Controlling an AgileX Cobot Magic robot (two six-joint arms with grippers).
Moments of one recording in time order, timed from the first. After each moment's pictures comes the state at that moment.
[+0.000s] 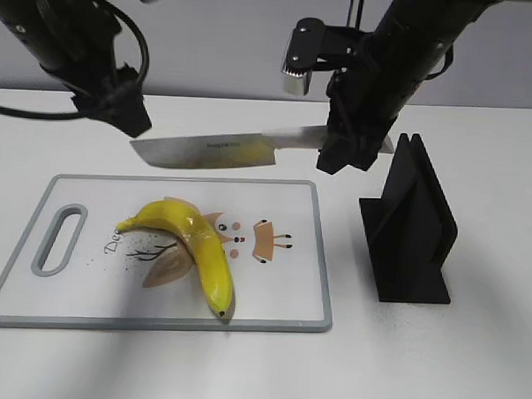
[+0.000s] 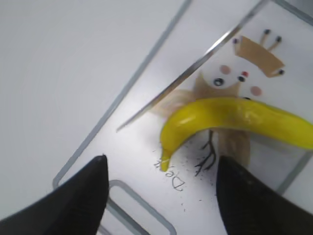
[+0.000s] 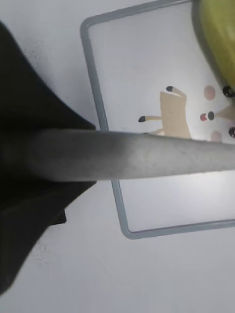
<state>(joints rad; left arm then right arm) -0.39 1.68 -1.41 -0.20 0.97 0.67 0.44 1.95 -1.54 0.28 0.97 -0.98</state>
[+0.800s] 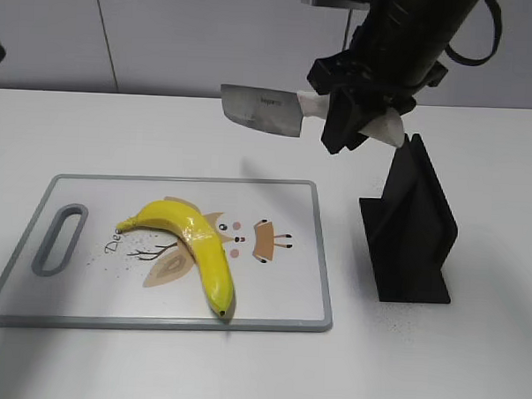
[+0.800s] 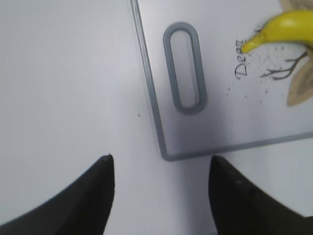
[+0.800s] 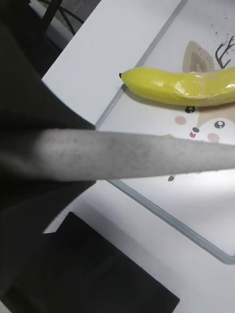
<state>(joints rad) -0.09 1.54 -1.27 -0.13 1.21 0.22 0.44 1.85 -1.61 0.32 1.19 -0.12</state>
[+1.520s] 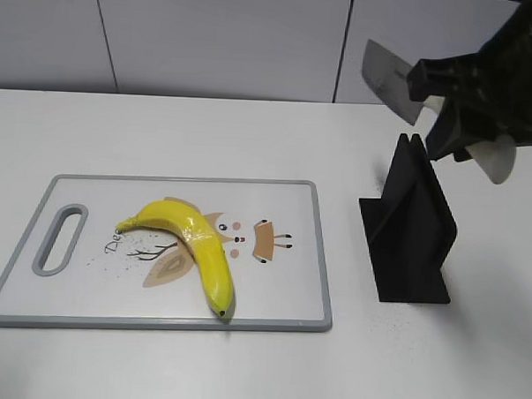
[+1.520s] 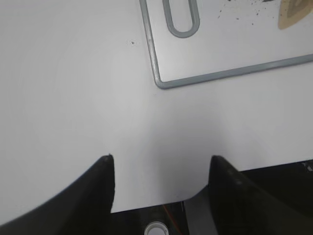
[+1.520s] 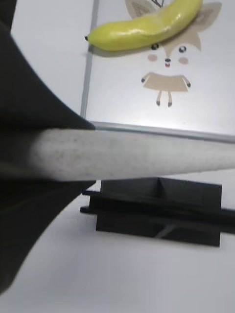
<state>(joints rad) -0.09 0.91 -0.74 -0.13 1.13 0.21 0.44 1.42 -1.16 0.05 0.93 0.41</state>
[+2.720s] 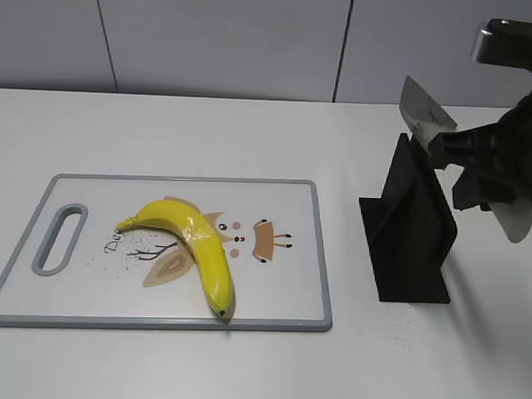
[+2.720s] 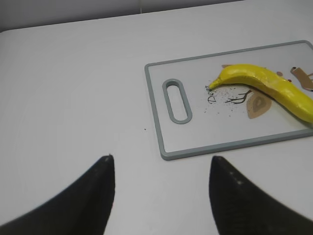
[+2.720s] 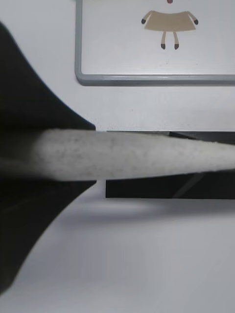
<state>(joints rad) -0.09 0.00 -0.50 -0.13 1.10 0.21 0.44 1.37 -0.93 -0.08 0.78 0.53</state>
